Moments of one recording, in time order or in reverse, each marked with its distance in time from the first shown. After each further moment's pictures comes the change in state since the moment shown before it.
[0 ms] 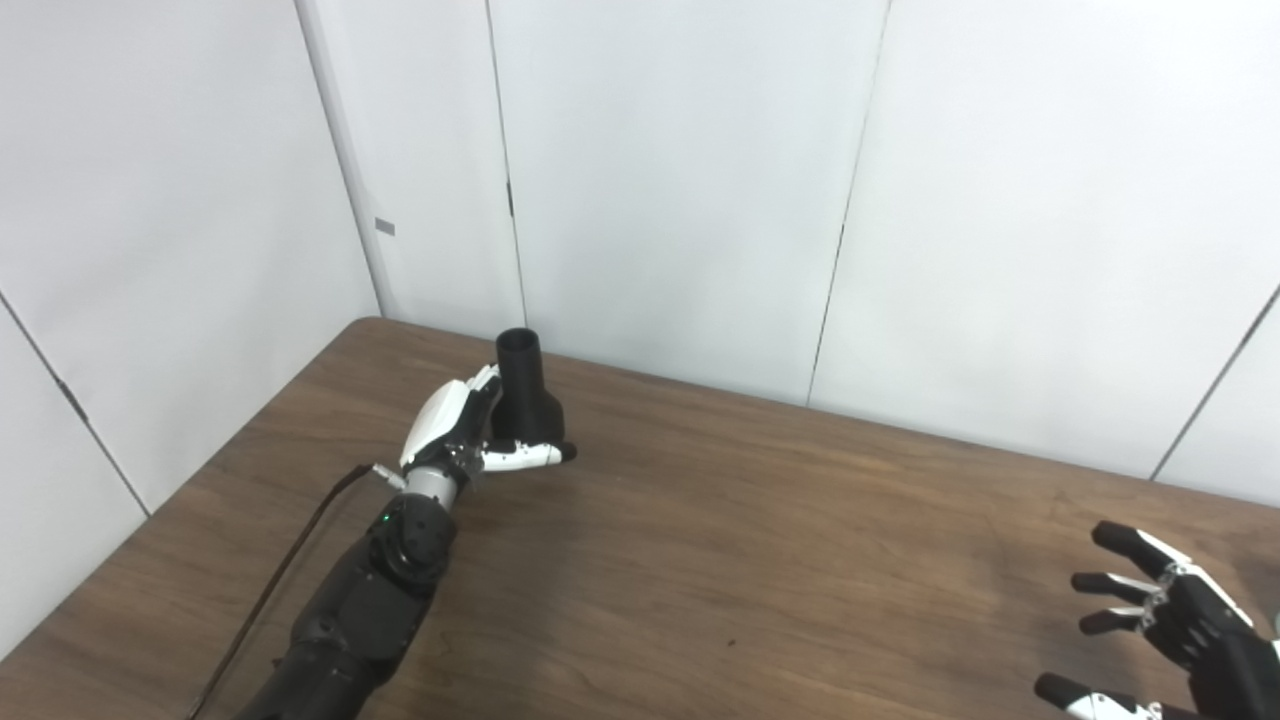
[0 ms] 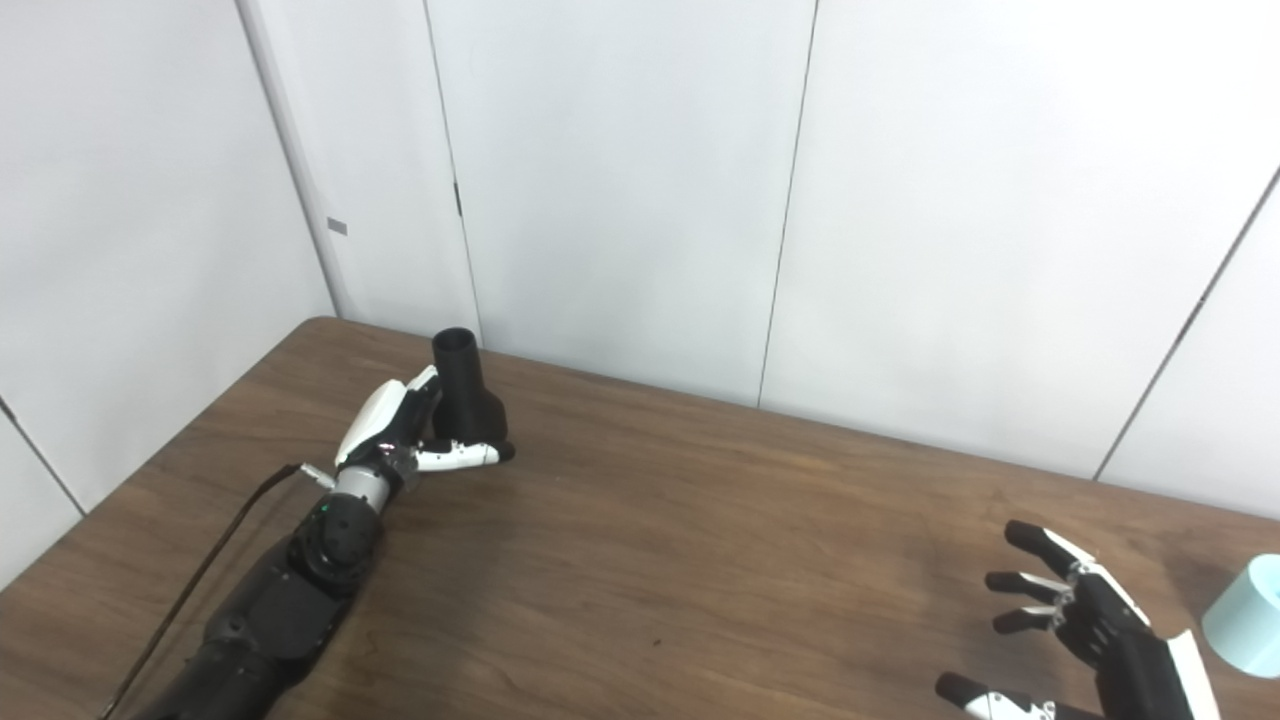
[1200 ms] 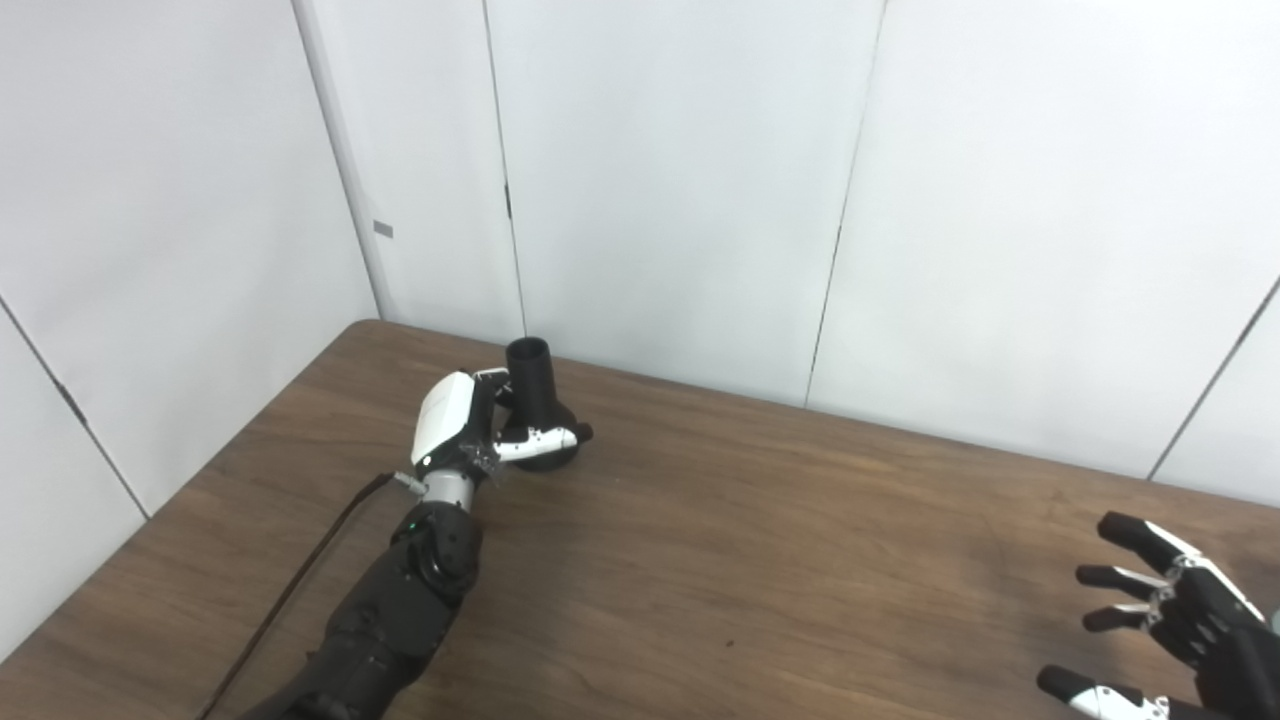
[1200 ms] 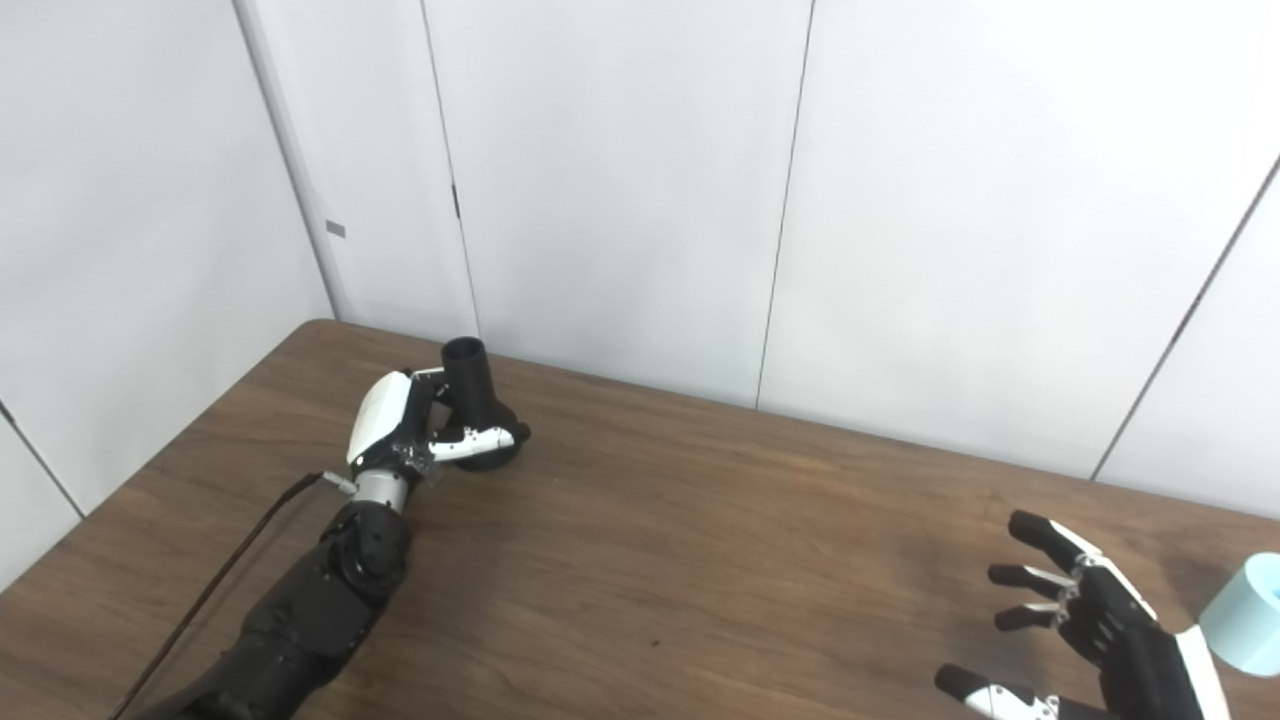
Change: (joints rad) left arm -0.048 -0.031 -0.093 0.167 0.059 -0.115 0.264; right arm 0.013 0.018 0.001 -0.119 -0.009 0.119 -0.001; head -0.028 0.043
